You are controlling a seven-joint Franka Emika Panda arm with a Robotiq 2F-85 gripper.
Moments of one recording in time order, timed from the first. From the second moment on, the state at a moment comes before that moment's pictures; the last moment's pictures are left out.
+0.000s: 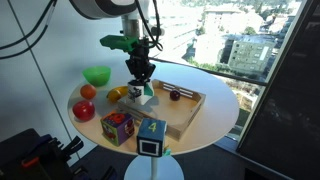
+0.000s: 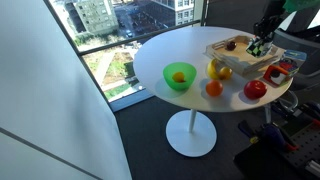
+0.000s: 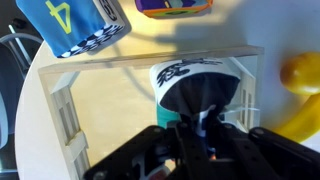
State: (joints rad) arm -0.09 0.00 -0.10 -2.33 -0.07 2.31 -0.04
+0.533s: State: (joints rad) arm -0.08 0.10 -0.09 -2.25 -0.05 2.33 0.02
